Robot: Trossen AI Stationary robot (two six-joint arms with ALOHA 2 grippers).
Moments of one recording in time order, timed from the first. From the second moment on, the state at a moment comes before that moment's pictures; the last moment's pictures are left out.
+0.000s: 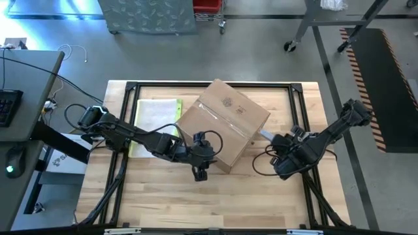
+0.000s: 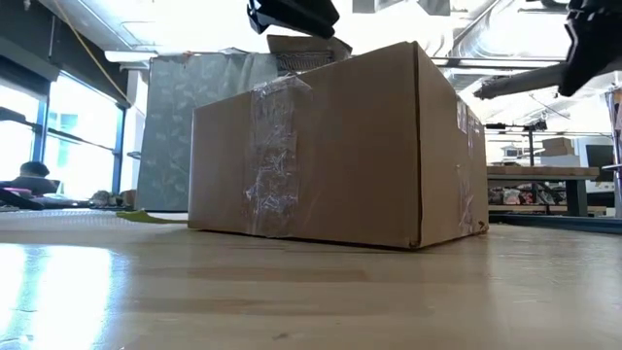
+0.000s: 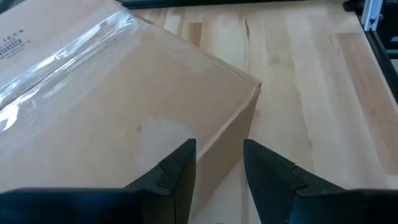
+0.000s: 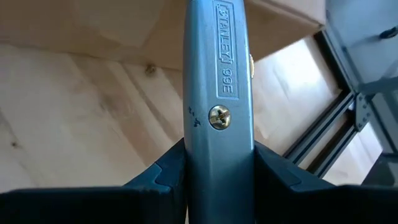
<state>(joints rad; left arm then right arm) -0.33 1.66 1.33 -0.40 -0.37 -0.19 0.63 1.34 1.11 -1.57 0.55 1.20</state>
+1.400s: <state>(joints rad) -0.33 1.66 1.33 -0.40 -0.37 -0.19 0.63 1.34 1.12 -1.53 0.58 1.21</state>
